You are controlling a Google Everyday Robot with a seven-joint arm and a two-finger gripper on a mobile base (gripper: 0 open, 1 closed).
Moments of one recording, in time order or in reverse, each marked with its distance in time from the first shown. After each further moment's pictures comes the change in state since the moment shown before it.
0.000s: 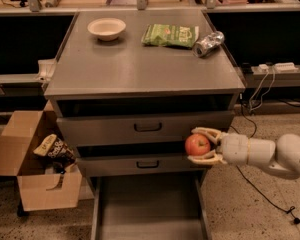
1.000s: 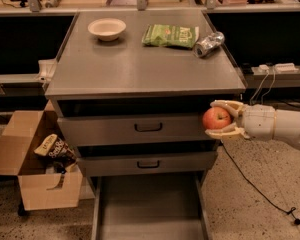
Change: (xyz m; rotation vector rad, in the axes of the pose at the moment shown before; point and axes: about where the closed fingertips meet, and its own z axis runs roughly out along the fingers) arm -0.077 -0.073 -0.053 0.073 0.094 -0.014
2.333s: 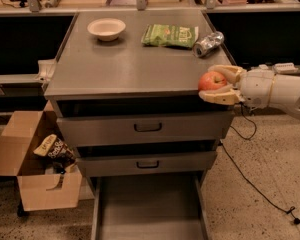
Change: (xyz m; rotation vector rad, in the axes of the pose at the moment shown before) arm -0.073 -0.075 0.015 0.103 -0.026 0.145
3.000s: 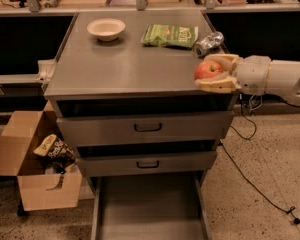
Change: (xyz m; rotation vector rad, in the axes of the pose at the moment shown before) arm -0.023 -0.014 0.010 -0.005 0.016 0.018
